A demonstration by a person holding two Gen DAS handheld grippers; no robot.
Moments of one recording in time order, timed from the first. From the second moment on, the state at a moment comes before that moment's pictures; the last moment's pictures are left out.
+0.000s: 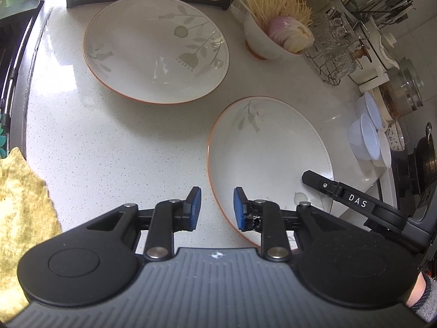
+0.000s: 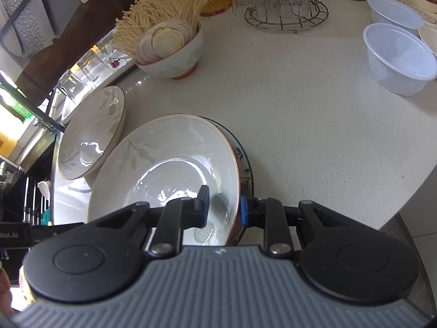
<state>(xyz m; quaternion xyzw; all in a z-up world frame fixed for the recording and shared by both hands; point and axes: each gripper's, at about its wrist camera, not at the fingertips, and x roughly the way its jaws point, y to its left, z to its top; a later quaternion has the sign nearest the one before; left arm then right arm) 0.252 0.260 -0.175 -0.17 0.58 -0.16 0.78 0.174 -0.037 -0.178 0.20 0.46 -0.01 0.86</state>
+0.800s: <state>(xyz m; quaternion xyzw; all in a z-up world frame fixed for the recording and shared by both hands) 0.265 0.248 -0.190 -0.16 0.57 -0.14 0.79 0.154 -0.056 -0.173 0.28 0.48 -0.01 0.83</state>
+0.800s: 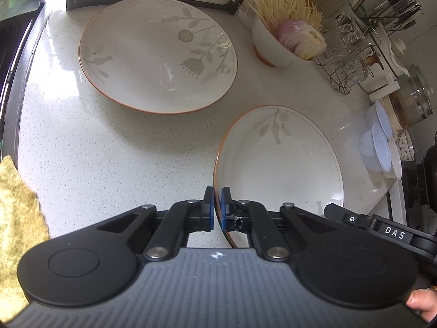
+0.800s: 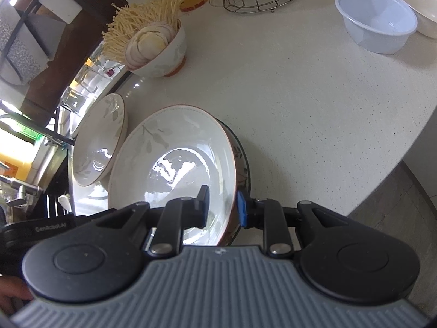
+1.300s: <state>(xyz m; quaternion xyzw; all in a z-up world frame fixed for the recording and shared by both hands) 0.270 0.249 -0.192 -0.16 0.57 -0.14 0.79 0.150 -0.064 -0.172 0.28 0.47 -0.02 0.83</state>
